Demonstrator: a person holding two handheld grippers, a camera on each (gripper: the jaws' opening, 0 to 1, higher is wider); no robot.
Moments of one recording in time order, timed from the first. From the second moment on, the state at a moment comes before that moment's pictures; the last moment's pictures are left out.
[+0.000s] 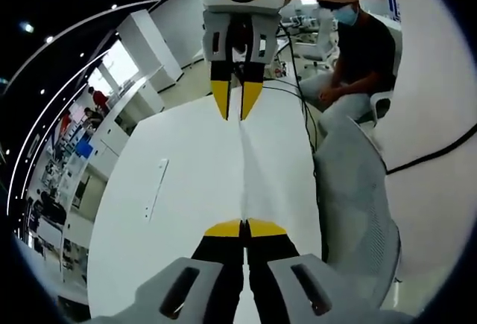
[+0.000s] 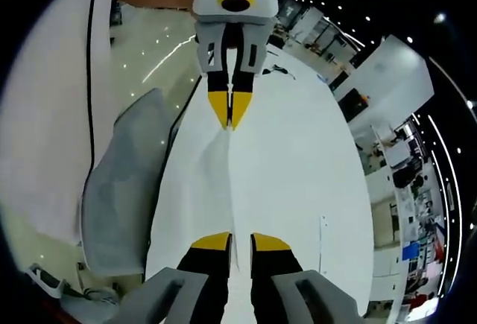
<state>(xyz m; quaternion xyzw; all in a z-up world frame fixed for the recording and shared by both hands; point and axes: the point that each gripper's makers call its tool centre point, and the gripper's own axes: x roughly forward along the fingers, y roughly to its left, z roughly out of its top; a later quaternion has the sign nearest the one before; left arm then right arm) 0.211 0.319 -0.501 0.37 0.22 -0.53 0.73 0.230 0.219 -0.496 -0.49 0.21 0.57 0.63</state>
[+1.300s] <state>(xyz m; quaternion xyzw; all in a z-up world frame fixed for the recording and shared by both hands) 0.210 0.315 -0.498 0.37 0.21 -0.52 0.74 0.196 0.308 -0.477 -0.42 0.15 0.64 0.63</state>
